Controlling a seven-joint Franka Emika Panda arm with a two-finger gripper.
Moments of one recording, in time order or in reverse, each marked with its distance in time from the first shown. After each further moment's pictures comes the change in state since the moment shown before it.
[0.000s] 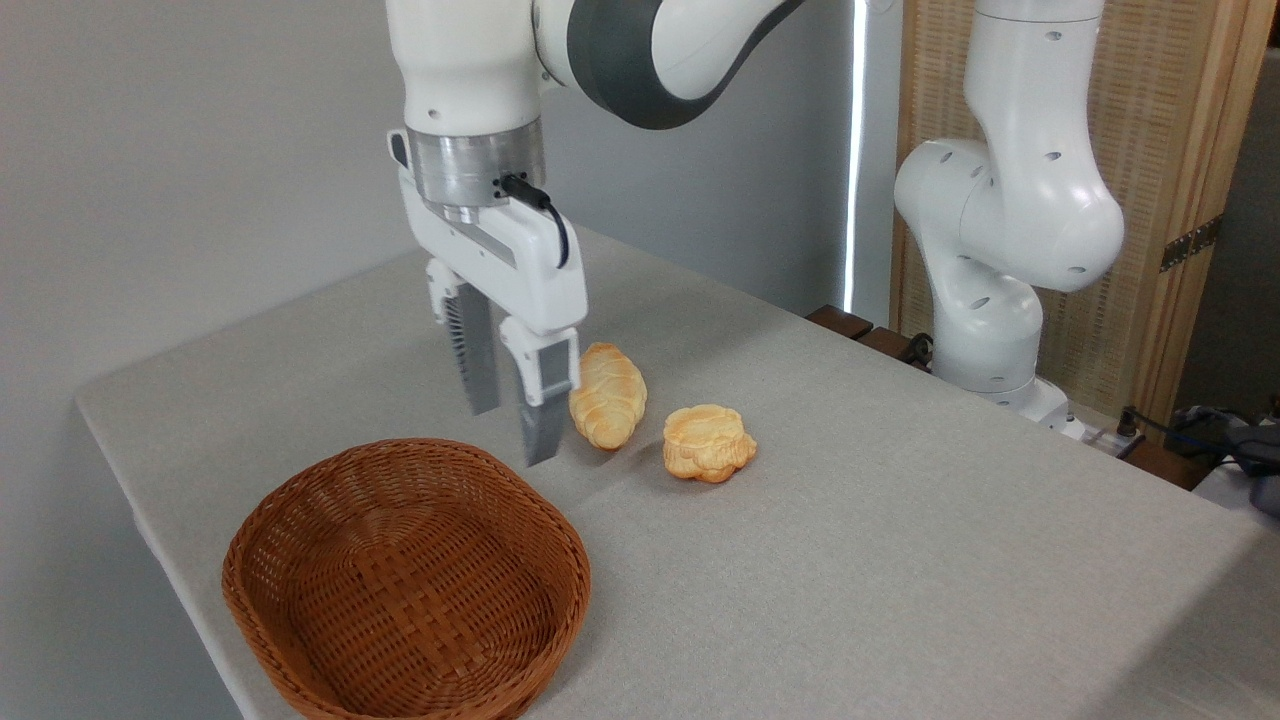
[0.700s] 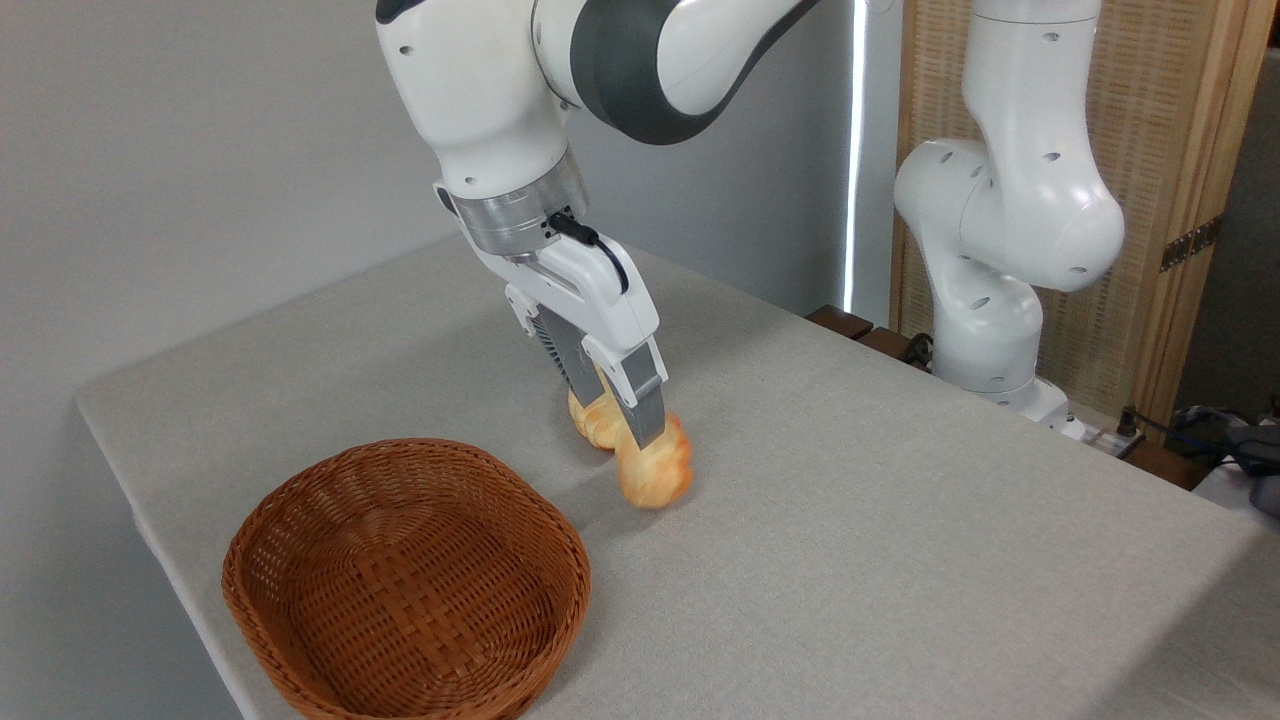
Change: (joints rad) arm 0.005 0.019 0.014 0.004 0.000 -0.327 0.000
